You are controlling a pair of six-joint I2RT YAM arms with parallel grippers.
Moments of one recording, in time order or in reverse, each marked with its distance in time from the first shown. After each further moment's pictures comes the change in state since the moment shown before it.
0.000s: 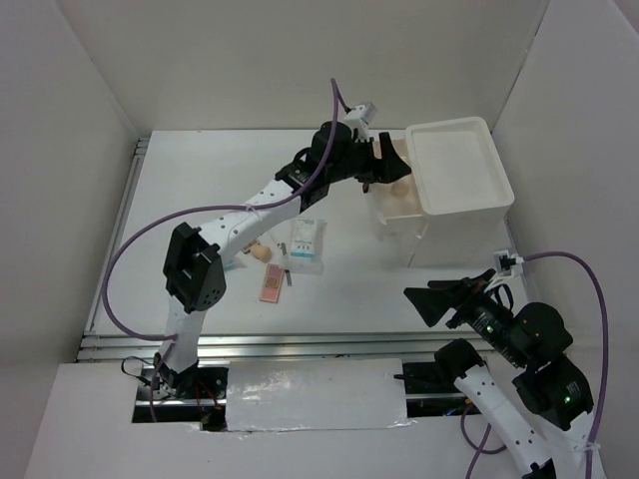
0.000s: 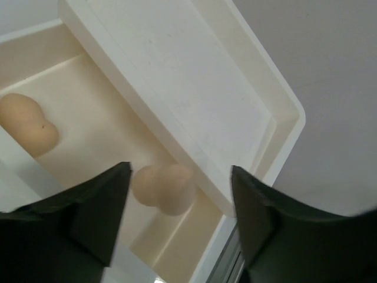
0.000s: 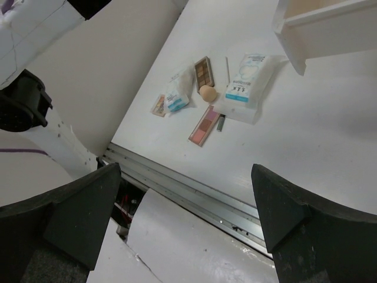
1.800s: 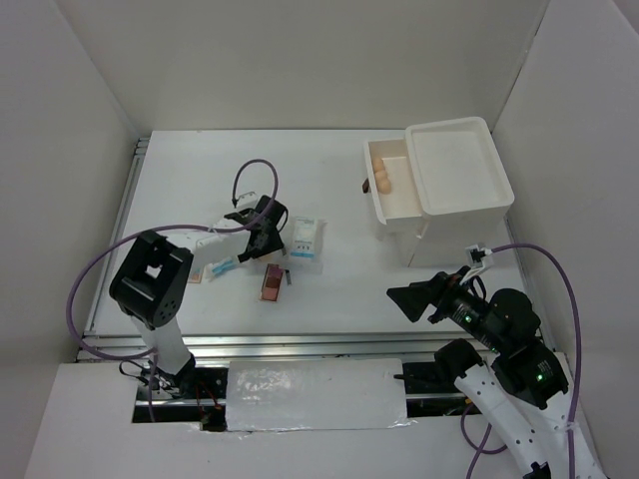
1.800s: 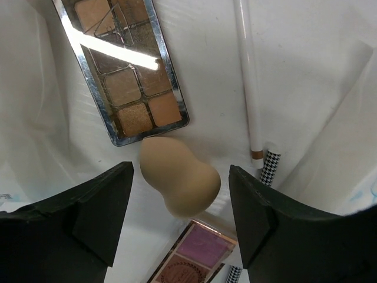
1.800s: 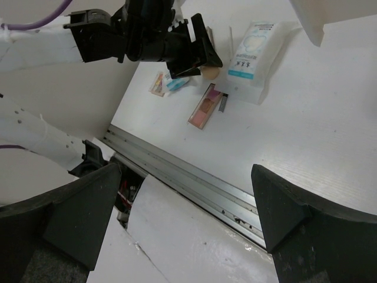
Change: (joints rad) left arm 0.219 -0.294 -0.869 -0.375 -0.672 -0.216; right arm 0.000 0.018 -0.159 0.102 -0.082 0.030
